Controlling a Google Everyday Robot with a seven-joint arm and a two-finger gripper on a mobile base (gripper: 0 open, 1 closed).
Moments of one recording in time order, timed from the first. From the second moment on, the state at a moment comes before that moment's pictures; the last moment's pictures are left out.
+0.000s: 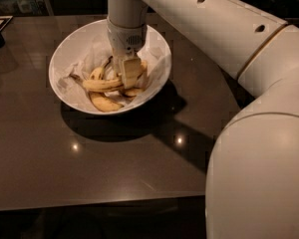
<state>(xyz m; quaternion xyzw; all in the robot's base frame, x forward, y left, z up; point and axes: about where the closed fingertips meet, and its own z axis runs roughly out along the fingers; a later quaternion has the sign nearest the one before) 0.612 0.054 0.882 -0.84 0.53 0.00 0.08</state>
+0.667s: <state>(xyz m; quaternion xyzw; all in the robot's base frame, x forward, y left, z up) 0.612 0.054 0.882 -0.84 0.53 0.00 0.08</state>
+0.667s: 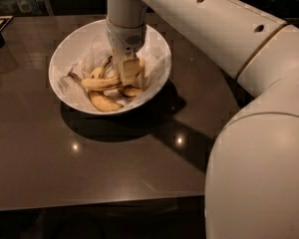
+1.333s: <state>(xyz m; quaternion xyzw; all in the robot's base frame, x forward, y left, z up) 0.591 0.045 0.926 -0.83 0.53 0.01 0.18</state>
